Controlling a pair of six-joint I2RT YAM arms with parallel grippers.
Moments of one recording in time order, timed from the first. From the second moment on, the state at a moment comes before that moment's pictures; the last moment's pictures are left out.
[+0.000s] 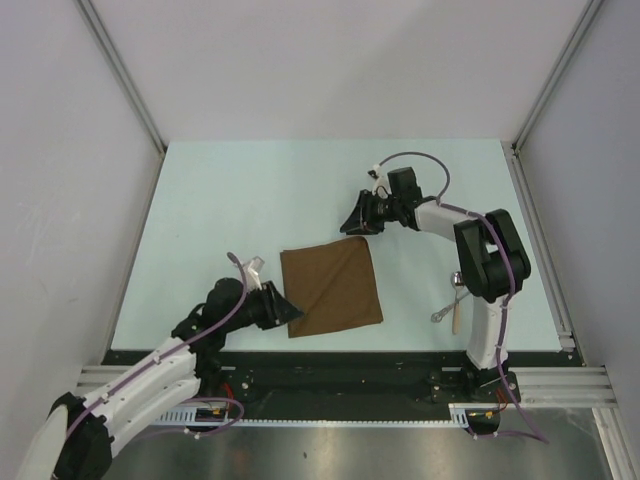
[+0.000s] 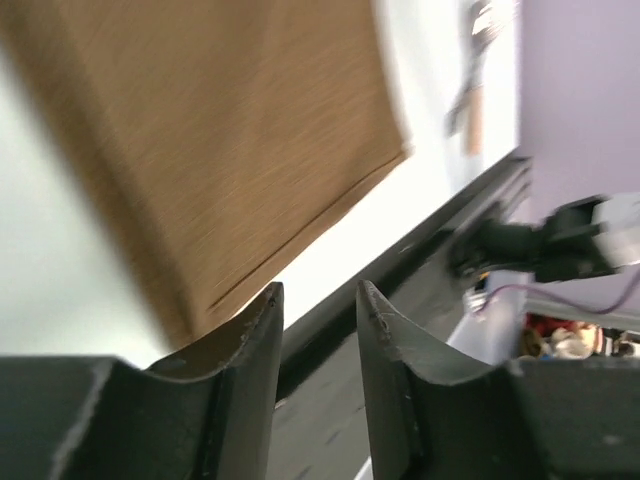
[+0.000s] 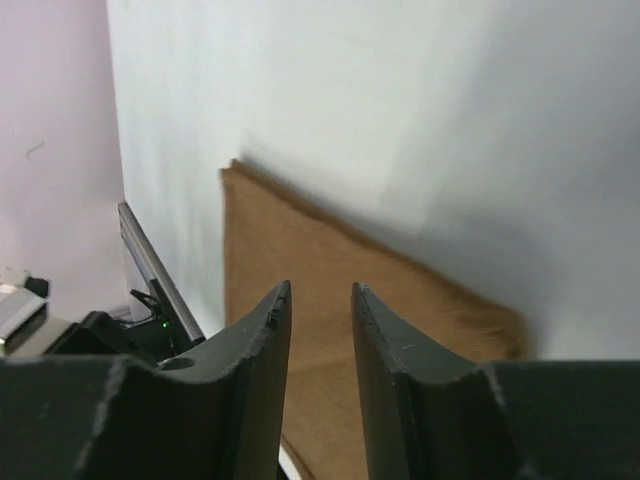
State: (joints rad) left arm -0.60 0.65 0.14 -0.03 0.35 -0.91; right arm 0.35 2.04 1.29 -0.03 -0.74 0.58
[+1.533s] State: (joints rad) left arm -0.24 1.47 0.71 -0.14 0.29 -0.61; right arm 0.84 1.64 1.12 -0.27 -0.26 0.52
